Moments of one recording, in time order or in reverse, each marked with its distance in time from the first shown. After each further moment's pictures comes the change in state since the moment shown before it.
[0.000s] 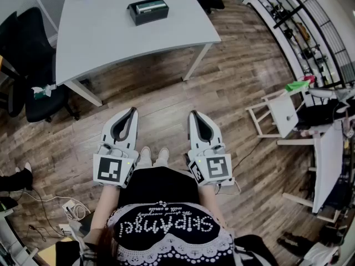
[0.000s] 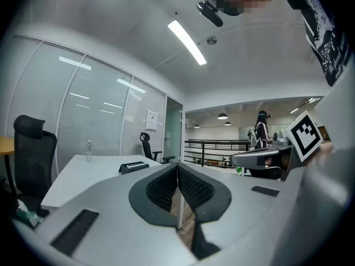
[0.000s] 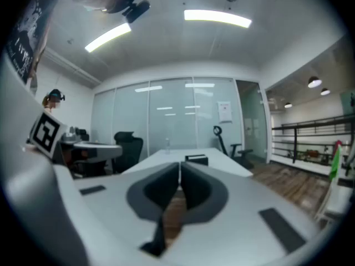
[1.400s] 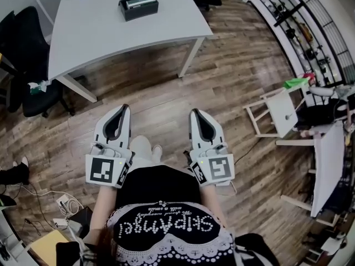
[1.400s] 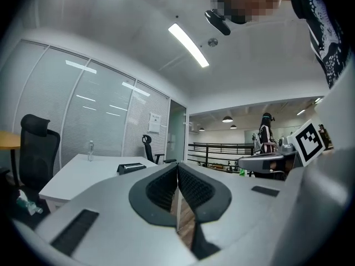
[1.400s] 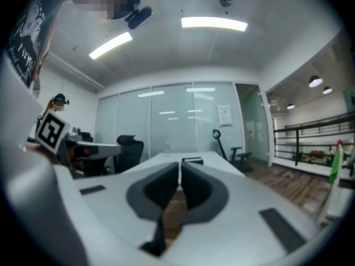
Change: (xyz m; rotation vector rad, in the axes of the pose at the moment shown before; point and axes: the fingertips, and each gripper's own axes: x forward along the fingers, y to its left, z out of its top) left arm 0.008 -0.055 0.003 -0.022 -0.032 0.066; right arm -0.045 -0.058 -0.003 0.000 -0.047 0.045
